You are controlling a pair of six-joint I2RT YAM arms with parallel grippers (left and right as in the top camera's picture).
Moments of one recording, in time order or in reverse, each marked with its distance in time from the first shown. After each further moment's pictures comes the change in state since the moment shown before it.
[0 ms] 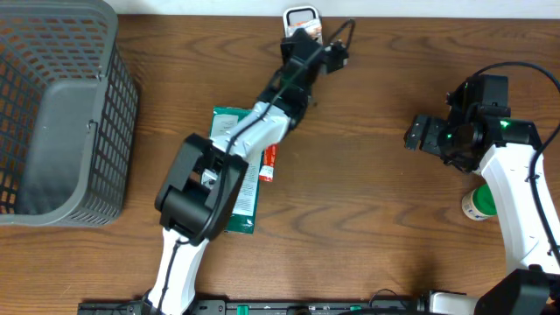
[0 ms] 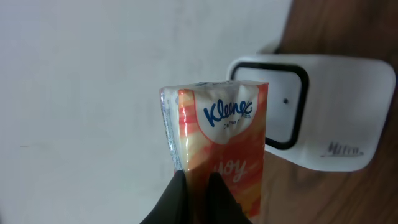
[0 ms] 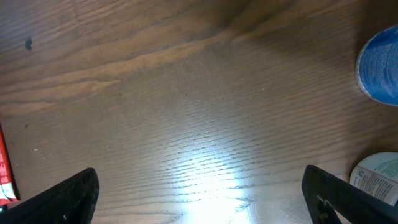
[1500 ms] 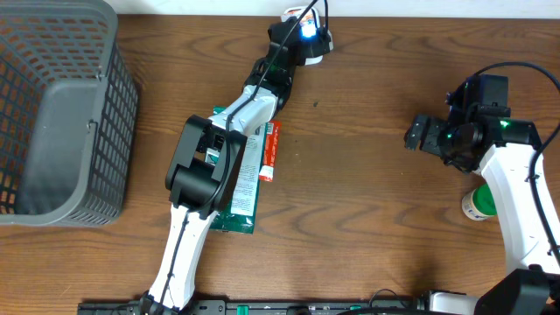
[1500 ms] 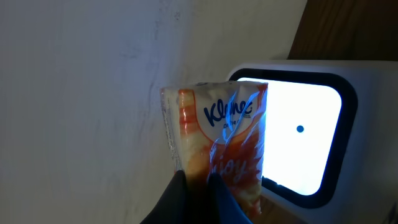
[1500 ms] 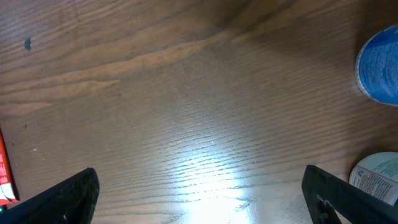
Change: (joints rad) left arm 0.097 0.206 0.218 0.028 0.179 -0.054; right arm 0.000 0.000 0.000 0.000 0.002 0.000
